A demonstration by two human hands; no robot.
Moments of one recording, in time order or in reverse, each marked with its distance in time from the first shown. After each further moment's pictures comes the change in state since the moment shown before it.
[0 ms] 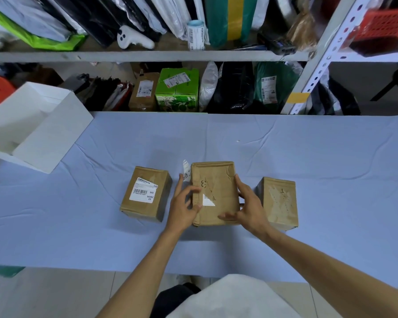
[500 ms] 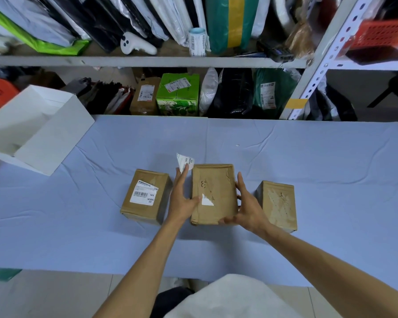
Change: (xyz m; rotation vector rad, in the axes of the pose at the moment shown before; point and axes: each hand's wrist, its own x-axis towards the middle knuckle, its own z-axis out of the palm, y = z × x) left_hand 0.024 0.006 -0.005 -0.055 0.051 -0.041; right_hand 0.007 -0.014 -0.006 -0.117 -0.129 0.017
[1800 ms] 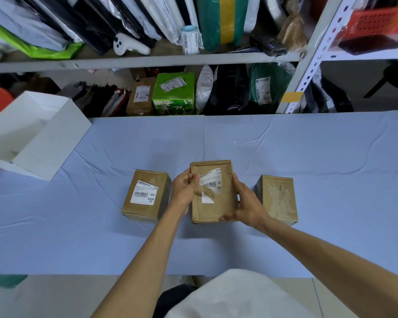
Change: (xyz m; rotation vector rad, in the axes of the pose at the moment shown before) left_hand 0.006 0.046 0.010 -0.333 0.021 -0.226; right_hand 0.003 0.005 0.002 -0.158 0.017 -0.036
